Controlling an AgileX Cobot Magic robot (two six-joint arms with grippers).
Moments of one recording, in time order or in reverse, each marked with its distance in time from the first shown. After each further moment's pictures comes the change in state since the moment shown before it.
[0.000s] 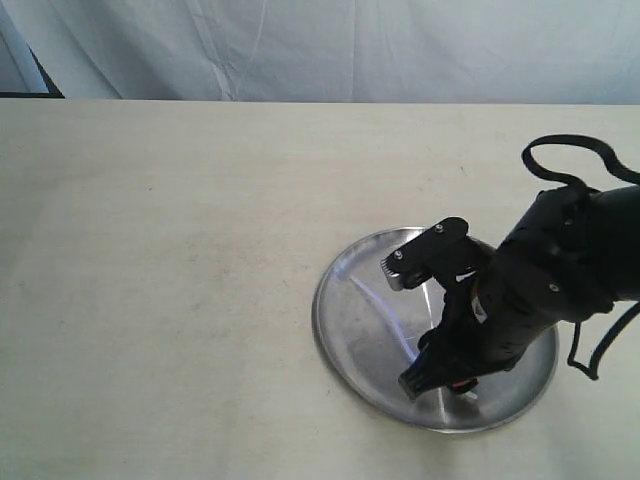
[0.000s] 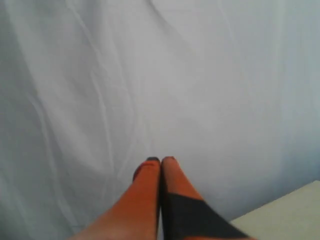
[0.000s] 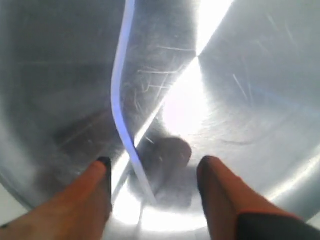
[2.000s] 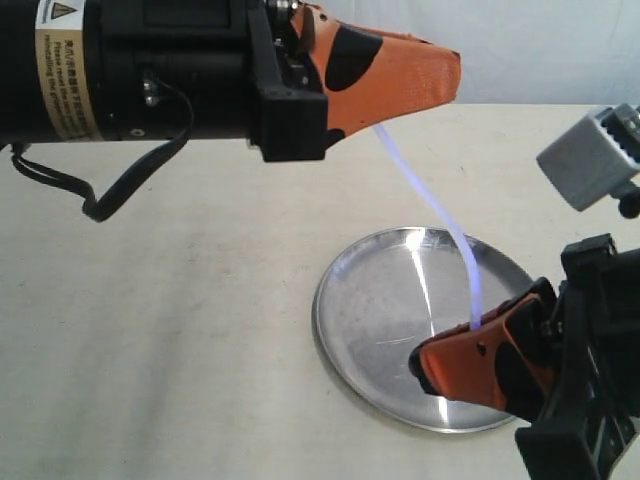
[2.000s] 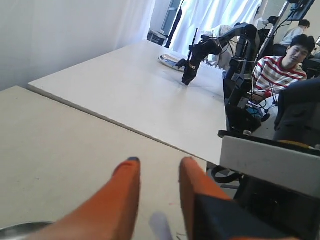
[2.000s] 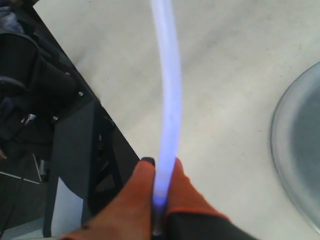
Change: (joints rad) left arm 0.000 0.576 -0.138 -0.278 -0.947 -0.109; right arm 0.000 -0.754 0.002 0.884 0.281 -0.590
